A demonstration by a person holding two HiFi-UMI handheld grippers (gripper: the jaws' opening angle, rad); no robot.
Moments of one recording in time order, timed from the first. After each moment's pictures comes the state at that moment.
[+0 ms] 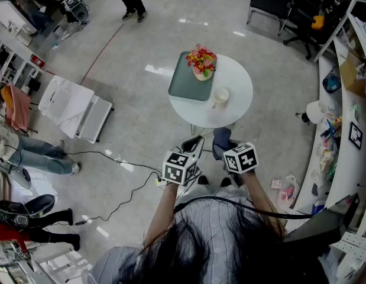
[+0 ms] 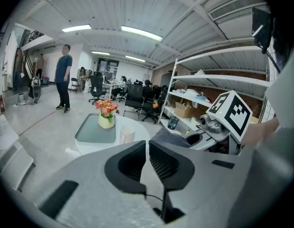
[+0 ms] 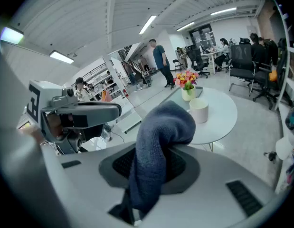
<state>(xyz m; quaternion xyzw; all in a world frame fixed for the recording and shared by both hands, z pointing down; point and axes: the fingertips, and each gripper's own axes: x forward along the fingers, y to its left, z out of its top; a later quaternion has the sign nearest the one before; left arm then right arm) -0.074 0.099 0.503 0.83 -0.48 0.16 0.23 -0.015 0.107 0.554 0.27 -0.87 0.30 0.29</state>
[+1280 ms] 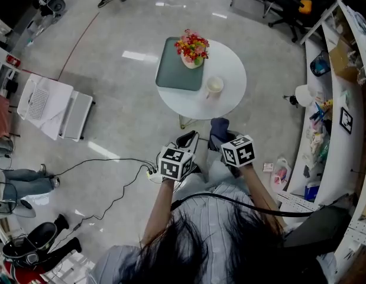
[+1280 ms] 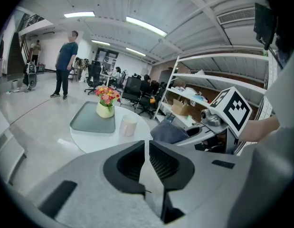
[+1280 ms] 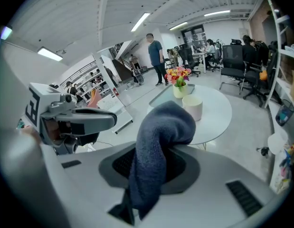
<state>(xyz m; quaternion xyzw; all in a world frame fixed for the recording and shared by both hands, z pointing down) -0.085 0.095 0.546 0.84 -0.44 0.16 0.27 -0.015 0.091 0.579 0.32 -0.84 0.30 0.31</state>
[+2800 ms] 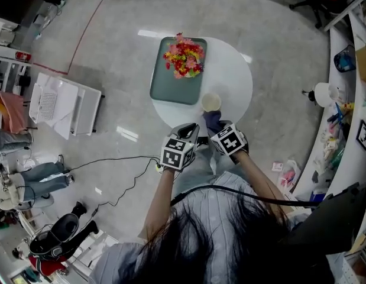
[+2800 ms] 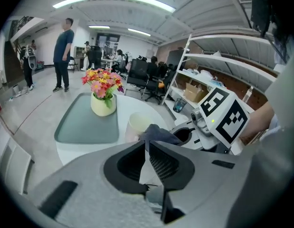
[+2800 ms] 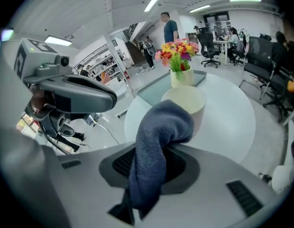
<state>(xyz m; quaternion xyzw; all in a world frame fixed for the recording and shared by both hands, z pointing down) -0.076 -0.044 0.602 0.80 -0.44 0.26 0.32 -0.030 -0.039 0.666 0.20 -0.85 0.29 0.40</state>
